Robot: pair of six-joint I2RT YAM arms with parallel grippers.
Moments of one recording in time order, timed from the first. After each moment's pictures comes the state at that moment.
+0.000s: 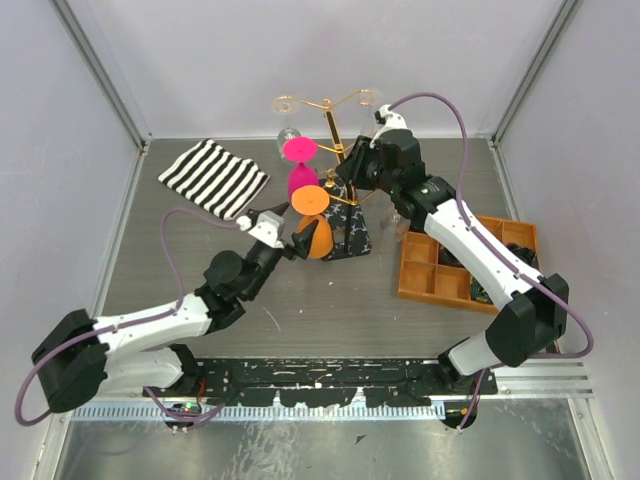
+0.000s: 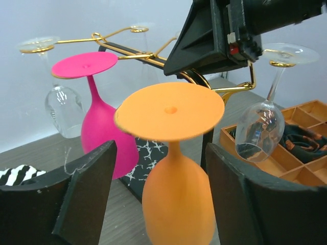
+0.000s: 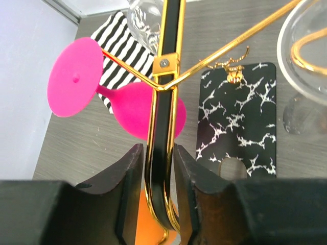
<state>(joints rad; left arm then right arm) -0.95 1.19 0.55 0.90 -0.36 0.12 0.50 1.45 1.38 -0.31 0.00 0.54</state>
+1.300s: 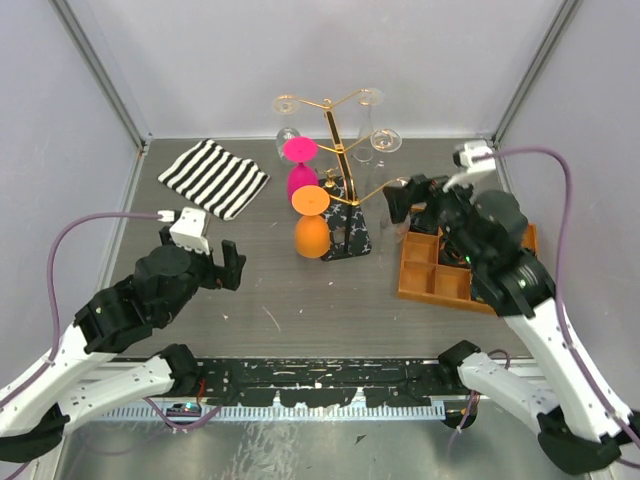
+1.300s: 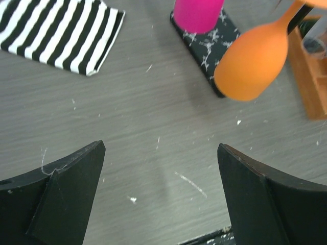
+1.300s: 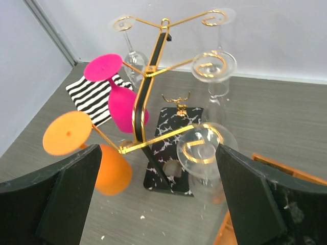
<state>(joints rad) -0.95 0.65 0.99 -0.73 -0.57 -0.32 0.50 0.89 1.21 -0.39 0.12 0.24</state>
